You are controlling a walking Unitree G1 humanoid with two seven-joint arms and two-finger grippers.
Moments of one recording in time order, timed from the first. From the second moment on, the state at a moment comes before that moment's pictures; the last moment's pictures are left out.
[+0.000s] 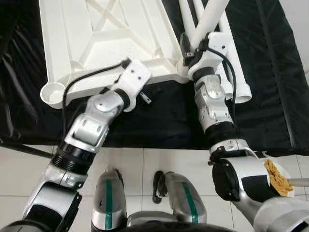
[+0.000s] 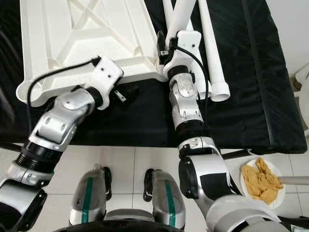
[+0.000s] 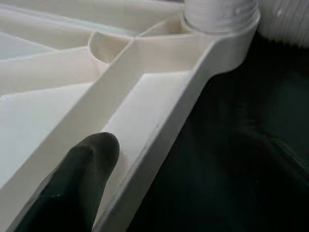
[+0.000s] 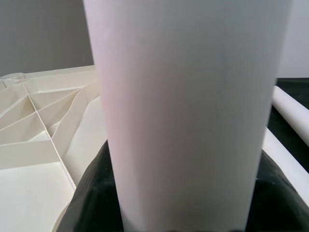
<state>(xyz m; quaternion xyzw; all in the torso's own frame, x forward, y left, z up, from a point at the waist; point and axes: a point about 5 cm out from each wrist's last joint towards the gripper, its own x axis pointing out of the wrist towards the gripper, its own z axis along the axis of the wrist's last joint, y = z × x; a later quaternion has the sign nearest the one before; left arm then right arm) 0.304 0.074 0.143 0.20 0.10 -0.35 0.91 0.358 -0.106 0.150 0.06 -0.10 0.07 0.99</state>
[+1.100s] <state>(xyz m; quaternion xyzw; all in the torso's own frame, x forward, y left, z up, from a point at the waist) 0.313 0.077 0.141 0.20 0.12 -0.38 0.89 0.356 -0.108 0.151 0.05 -0.11 0.07 0.99</state>
